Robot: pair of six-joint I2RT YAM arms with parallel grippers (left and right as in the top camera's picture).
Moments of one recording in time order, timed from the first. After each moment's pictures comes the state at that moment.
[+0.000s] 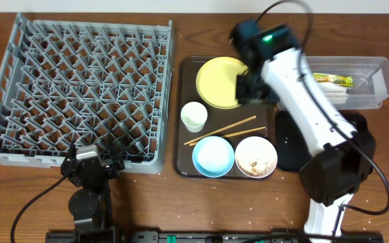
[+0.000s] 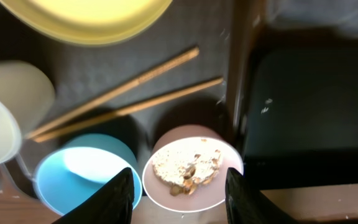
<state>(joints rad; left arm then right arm) 0.13 0.01 0.03 -0.13 -0.11 0.04 0.47 2.02 1.95 -1.53 0.08 0.56</state>
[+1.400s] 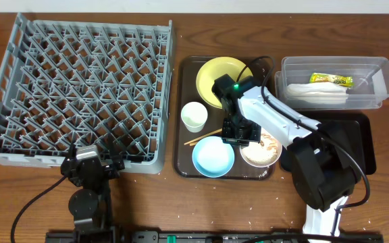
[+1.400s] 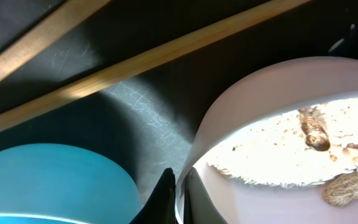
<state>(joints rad) 0.13 0.01 0.03 -0.13 -0.11 0.04 0.56 2.02 1.44 -1.19 -0.04 0.72</state>
